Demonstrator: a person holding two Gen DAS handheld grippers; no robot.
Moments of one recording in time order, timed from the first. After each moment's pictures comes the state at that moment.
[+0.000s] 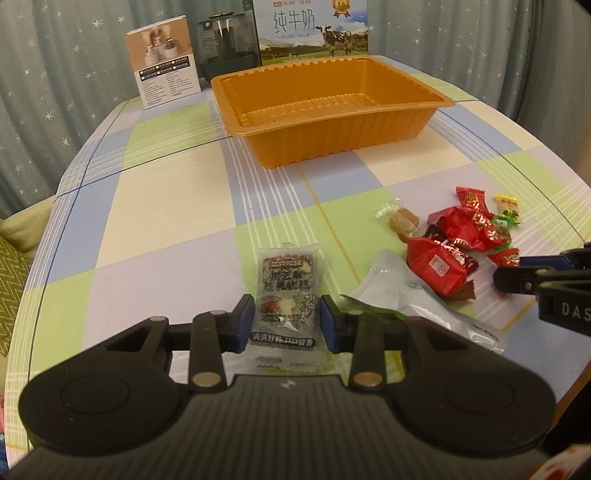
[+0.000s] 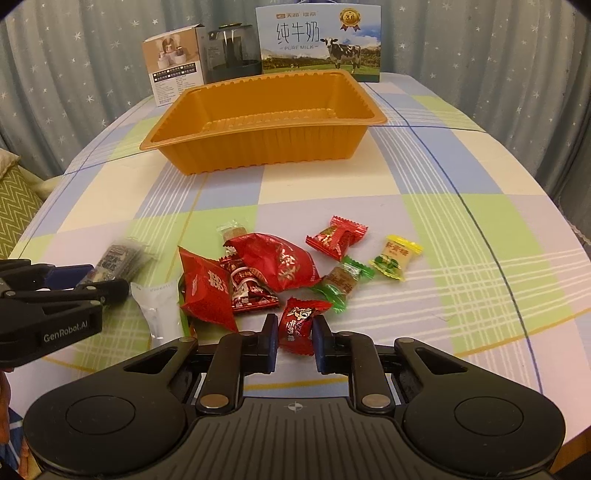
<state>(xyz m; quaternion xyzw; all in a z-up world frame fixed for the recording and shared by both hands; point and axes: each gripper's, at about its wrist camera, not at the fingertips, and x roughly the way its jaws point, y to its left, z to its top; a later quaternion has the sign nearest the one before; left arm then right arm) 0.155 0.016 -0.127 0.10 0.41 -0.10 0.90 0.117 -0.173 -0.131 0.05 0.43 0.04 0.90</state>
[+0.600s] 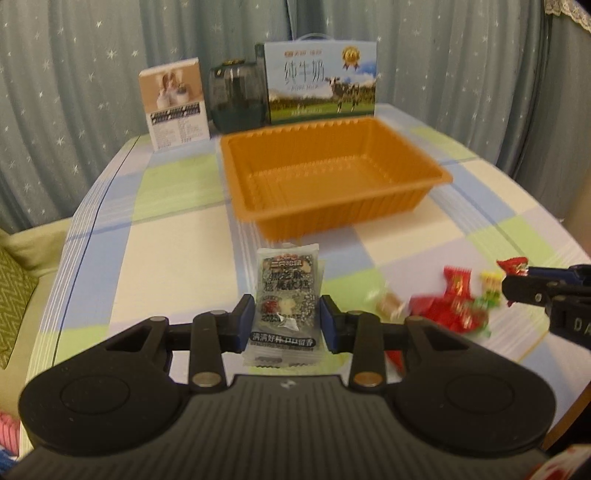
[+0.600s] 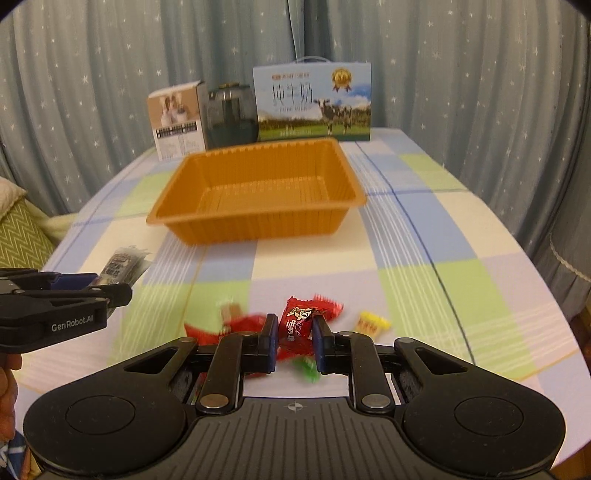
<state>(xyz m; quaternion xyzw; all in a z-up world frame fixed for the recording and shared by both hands) 0.176 0.002 -0.072 0.07 0.36 -0.10 0.93 0.127 -0.190 -0.076 0.05 0.36 0.05 0.93</state>
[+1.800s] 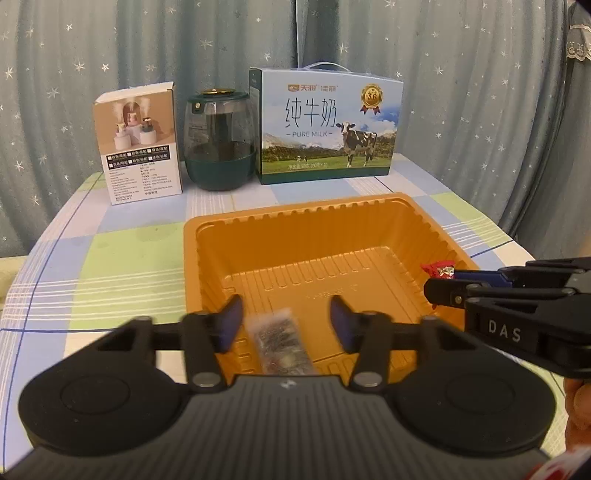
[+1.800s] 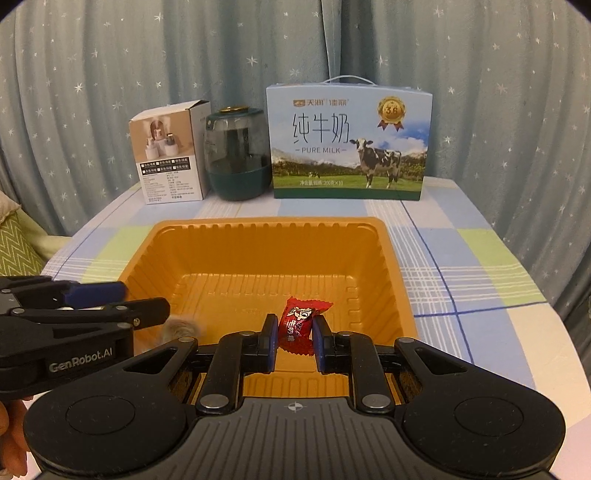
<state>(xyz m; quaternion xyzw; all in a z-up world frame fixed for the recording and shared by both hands) 0.344 -0.014 -0.077 0.02 0.33 -0.12 0.94 0.333 -0.188 -0.091 0.03 0.34 0.09 0.94</state>
